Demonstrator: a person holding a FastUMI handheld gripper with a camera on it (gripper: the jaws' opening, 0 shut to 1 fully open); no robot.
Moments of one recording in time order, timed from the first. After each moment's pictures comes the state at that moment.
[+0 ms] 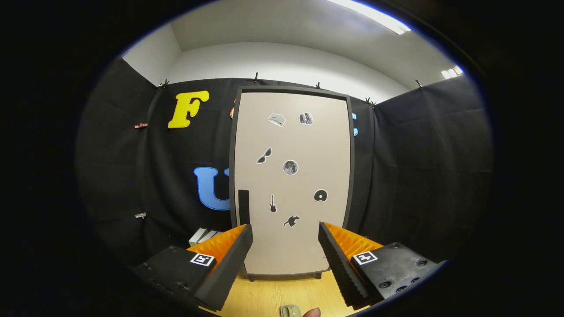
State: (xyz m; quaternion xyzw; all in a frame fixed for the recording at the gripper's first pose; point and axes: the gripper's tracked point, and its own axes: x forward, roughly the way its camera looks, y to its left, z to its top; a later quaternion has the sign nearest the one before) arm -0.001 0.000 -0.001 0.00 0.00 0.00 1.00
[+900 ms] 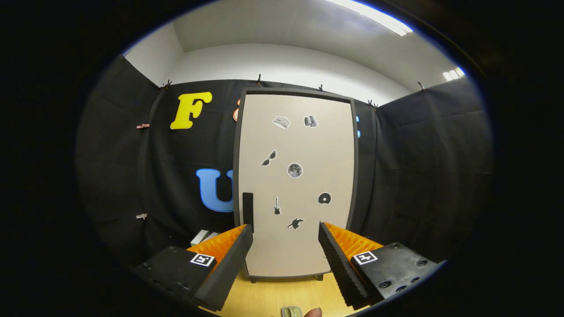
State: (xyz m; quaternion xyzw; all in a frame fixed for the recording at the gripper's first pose) arm 0.010 0.020 0.001 0.00 -0.01 0.01 1.00
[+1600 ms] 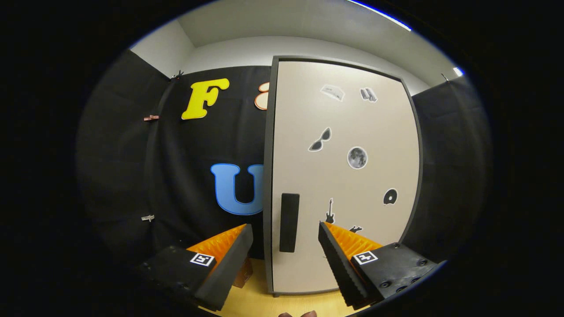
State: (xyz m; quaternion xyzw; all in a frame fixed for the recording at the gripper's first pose) arm 0.151 0.112 -0.050 0.01 0.00 0.06 1.00
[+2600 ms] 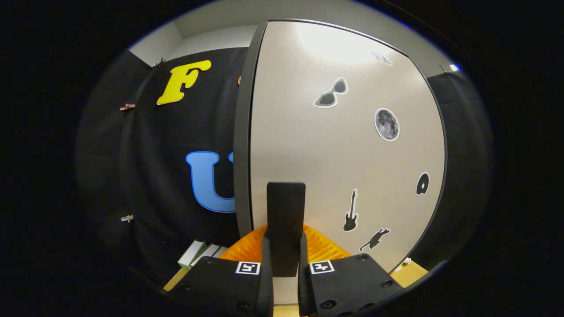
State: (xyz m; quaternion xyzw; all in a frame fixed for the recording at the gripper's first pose) arm 0.246 0.114 -0.091 -0.01 0.03 0.02 1.00
